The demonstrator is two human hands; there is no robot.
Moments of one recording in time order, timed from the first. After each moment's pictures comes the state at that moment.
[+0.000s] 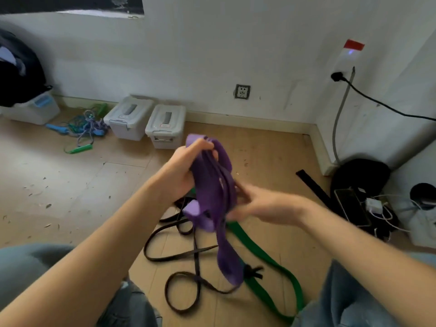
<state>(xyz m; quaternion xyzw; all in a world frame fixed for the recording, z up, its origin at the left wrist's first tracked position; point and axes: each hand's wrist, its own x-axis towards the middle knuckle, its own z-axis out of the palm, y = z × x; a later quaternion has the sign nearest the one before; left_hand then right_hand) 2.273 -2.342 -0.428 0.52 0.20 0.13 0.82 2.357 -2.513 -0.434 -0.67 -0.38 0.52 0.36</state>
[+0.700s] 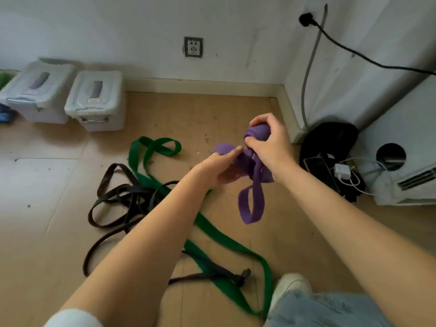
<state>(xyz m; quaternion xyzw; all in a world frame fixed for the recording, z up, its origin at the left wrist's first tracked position) 2.464 -2.422 -0.551 0.54 0.32 -0.13 0.77 2.503 -2.525 -0.498 -0.83 -0.17 0.01 0.53</state>
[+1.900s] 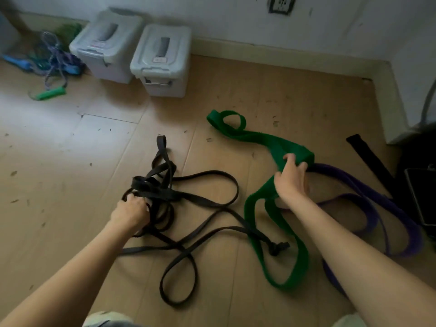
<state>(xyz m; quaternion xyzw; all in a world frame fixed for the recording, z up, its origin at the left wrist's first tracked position) 2.239 -2.206 -0.705 0.84 0.43 -0.29 0.12 2.488 -2.425 -0.669 -0.96 -0.09 0.16 0.21</state>
